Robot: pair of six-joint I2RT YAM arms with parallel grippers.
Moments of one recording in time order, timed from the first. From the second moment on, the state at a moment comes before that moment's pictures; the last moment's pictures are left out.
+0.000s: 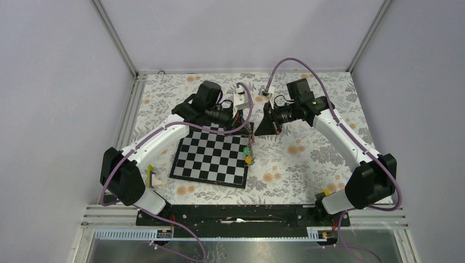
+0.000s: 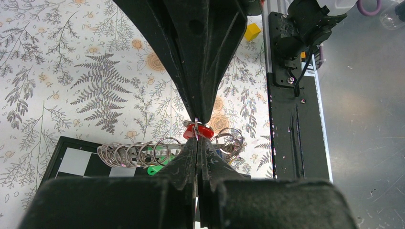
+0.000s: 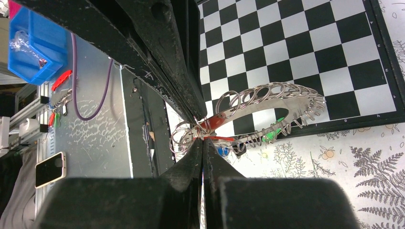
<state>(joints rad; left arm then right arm) -0.62 1.51 1.31 -0.42 0.92 0.29 0.39 1.47 1.30 -0.74 -1.00 -0.28</state>
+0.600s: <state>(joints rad) -0.62 1.51 1.30 -0.42 0.91 0.29 0.39 1.50 1.31 -0.74 -1.00 -0.24</state>
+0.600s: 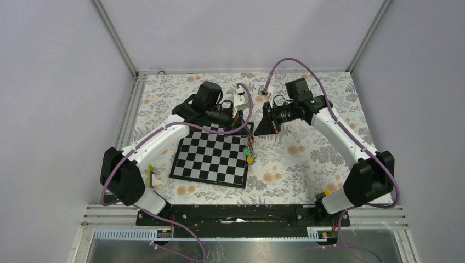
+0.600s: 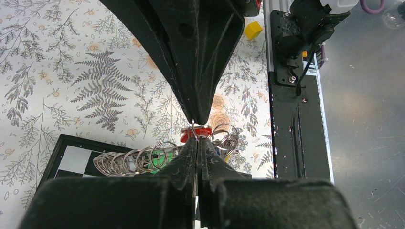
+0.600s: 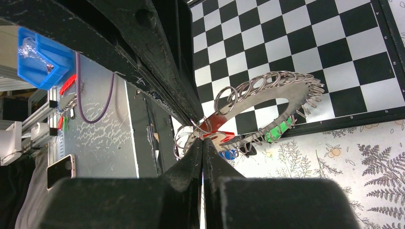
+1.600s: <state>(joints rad) -0.63 1.51 1.30 -0.42 0.90 0.30 0.39 1.52 1.31 -0.75 -0.96 -0.21</state>
